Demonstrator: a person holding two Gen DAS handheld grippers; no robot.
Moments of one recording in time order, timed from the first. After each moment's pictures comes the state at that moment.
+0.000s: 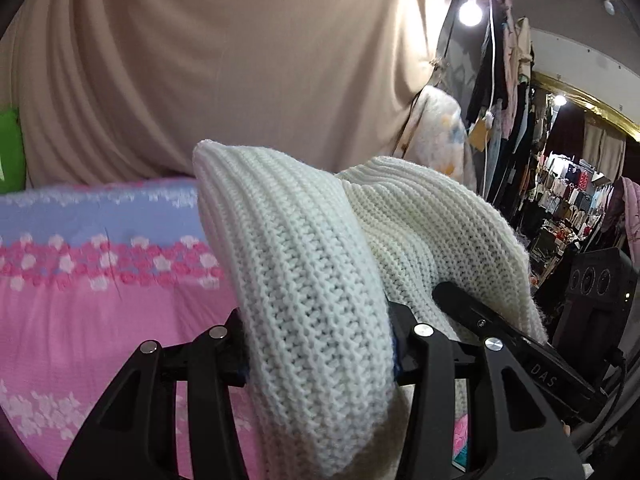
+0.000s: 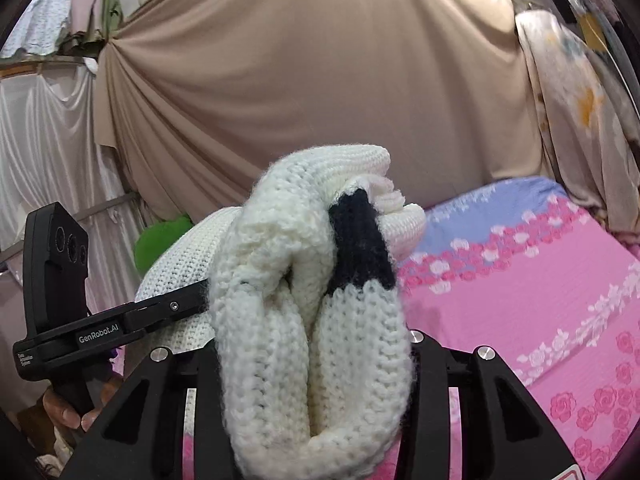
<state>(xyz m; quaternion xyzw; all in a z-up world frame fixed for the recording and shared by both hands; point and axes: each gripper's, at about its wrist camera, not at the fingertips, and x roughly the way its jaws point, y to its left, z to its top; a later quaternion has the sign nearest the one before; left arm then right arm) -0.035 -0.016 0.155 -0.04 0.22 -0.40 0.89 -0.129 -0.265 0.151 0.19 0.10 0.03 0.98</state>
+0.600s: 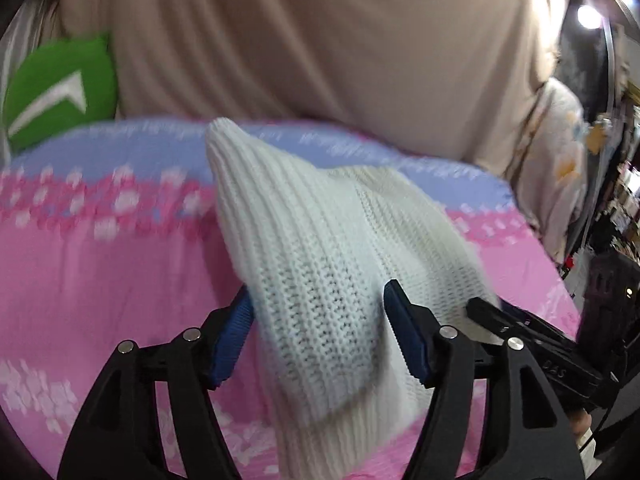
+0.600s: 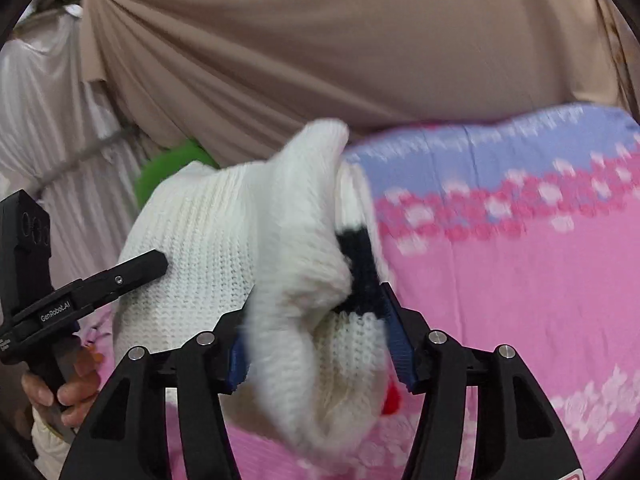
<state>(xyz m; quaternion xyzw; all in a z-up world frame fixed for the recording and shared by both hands) 0.119 0.097 0.036 -0.06 0.36 -0.24 0.90 0.045 -0.185 0.035 0.20 0.29 0.05 0.93</state>
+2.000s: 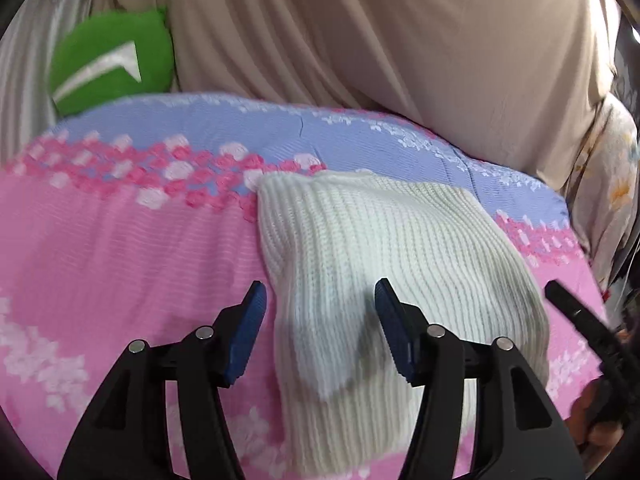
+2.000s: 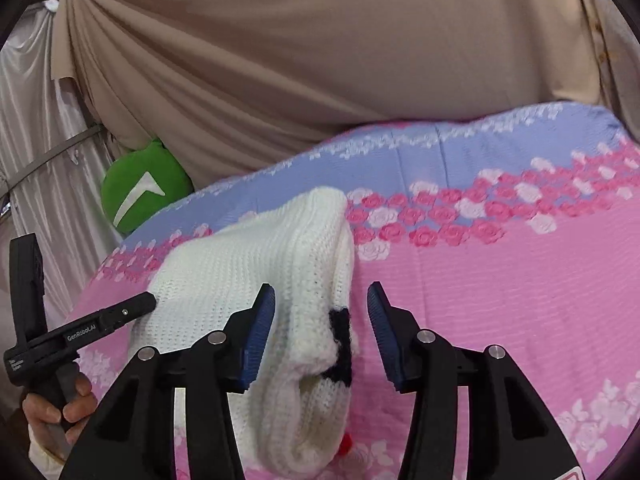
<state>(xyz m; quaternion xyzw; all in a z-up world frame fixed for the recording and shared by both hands) 0.110 0.105 0.037 -0.05 0.34 -0.15 0.93 0.042 -0.192 0.065 0.19 0.25 0.04 0.95</state>
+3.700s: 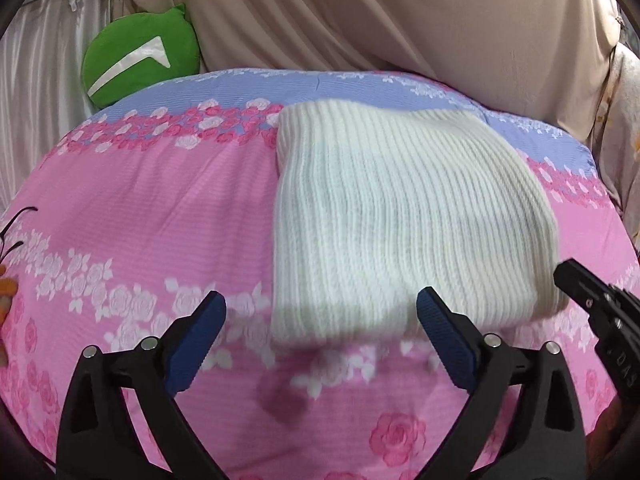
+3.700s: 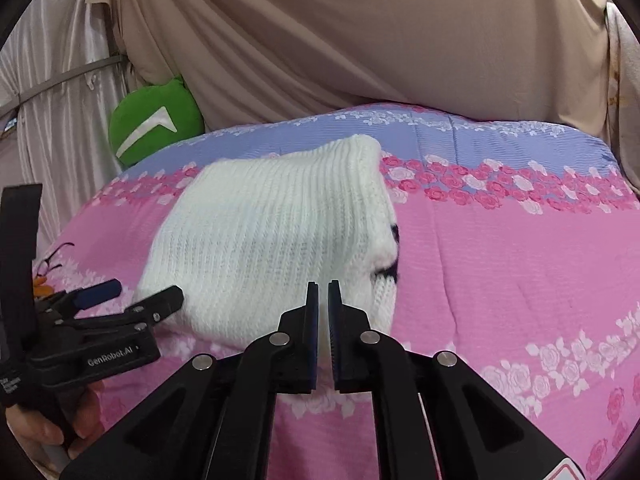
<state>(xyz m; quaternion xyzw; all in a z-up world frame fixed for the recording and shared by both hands) 0.043 0.088 -0.004 0.01 0.38 -0.08 0.92 0.000 -0.140 0.035 0.09 0.32 0.01 0.94</state>
